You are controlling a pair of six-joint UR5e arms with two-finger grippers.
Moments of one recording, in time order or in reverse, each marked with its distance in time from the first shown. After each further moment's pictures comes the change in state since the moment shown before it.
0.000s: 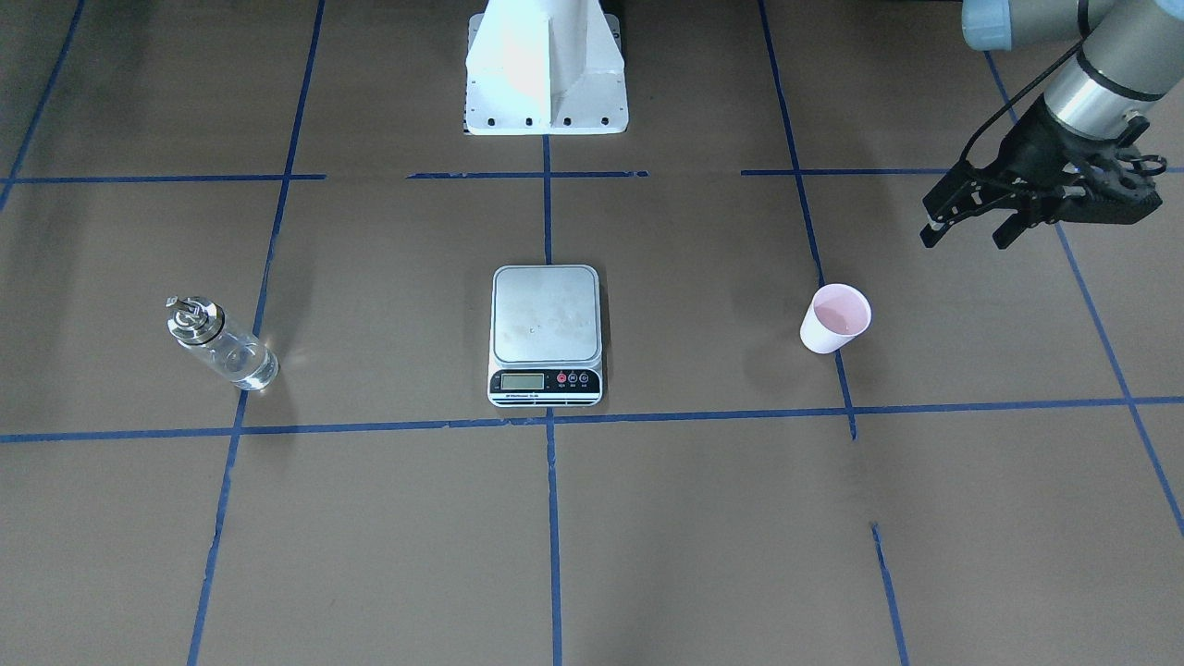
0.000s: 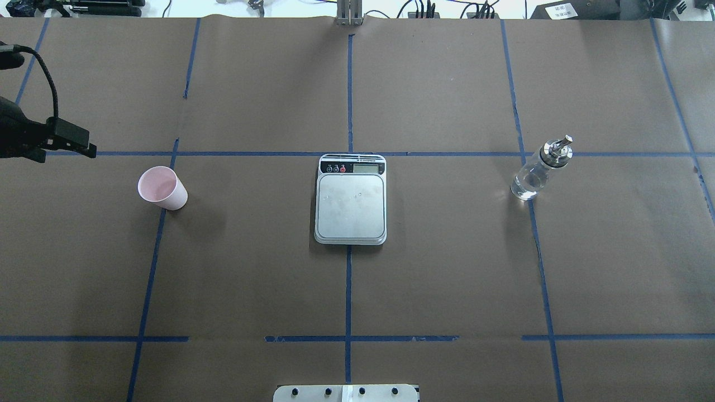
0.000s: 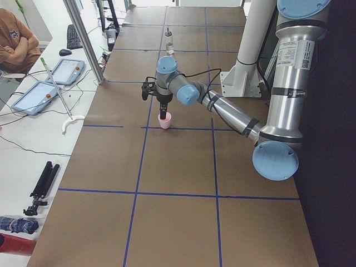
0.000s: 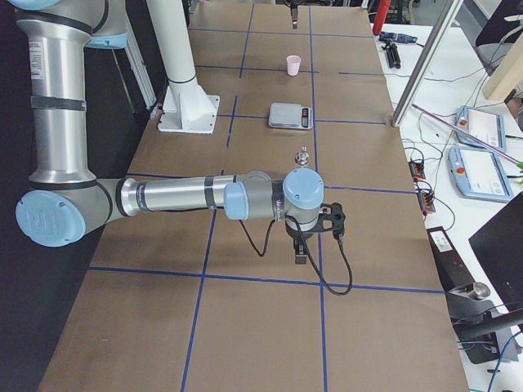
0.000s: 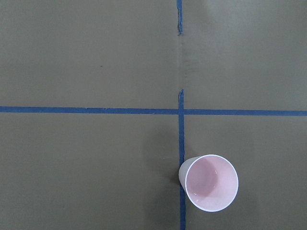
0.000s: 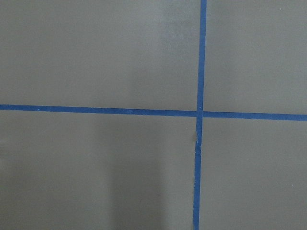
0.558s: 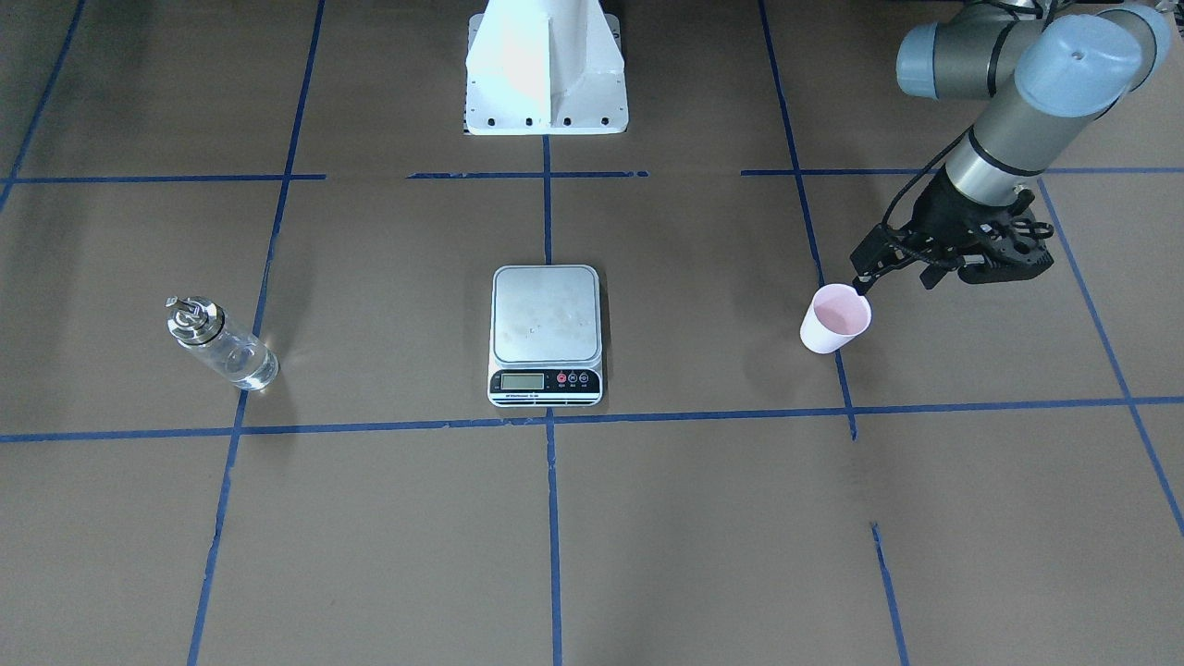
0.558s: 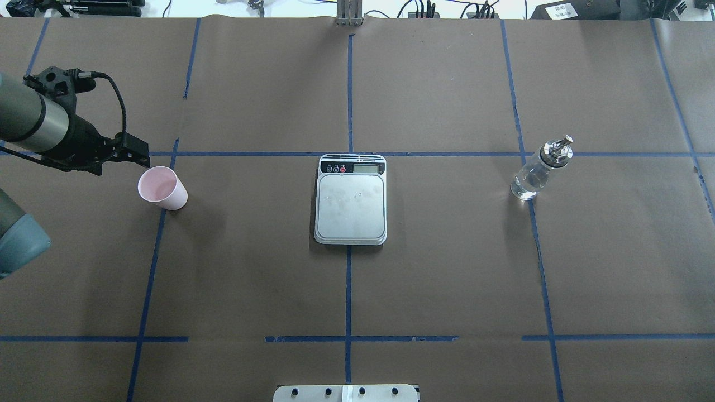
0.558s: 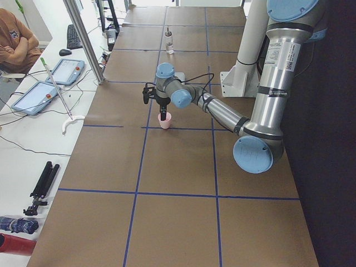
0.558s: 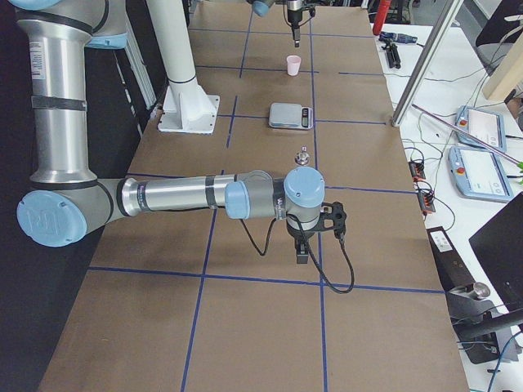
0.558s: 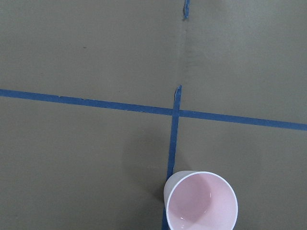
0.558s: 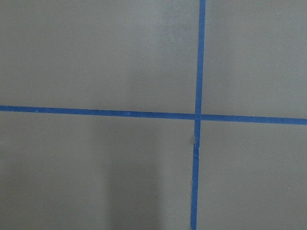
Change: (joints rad) left arm 0.125 -0.096 0.132 -0.054 0.096 -0.148; right arm -0.001 0.006 0.002 0.001 -0.011 -0.002
